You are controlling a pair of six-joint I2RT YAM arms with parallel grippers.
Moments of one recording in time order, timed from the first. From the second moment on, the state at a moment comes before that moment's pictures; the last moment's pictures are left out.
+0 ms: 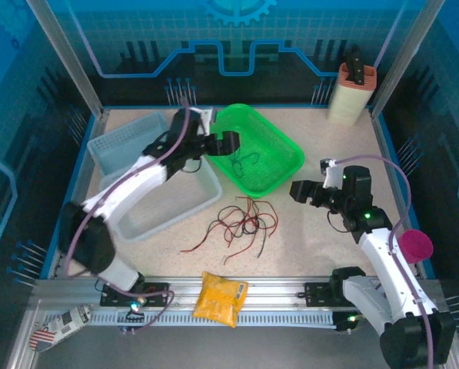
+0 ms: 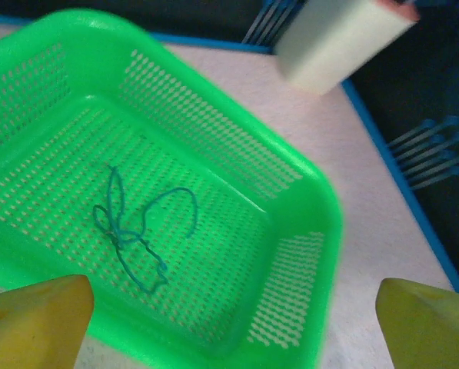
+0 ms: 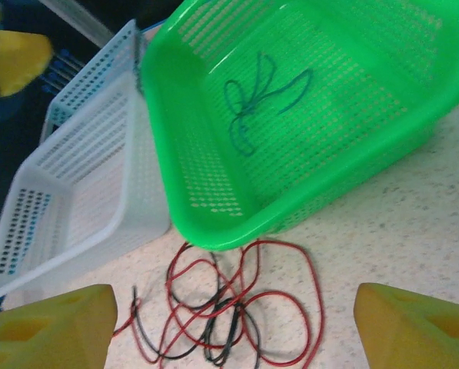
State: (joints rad) left arm -0.45 1.49 1.28 -0.29 0.23 -0.45; right arm 0.10 0.84 0.67 -0.44 -0.55 0.35
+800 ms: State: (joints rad) left arm -0.50 1.05 0.85 -0.68 0.68 -0.26; right arm 0.71 1.24 0.74 -0.48 -0.26 0.42
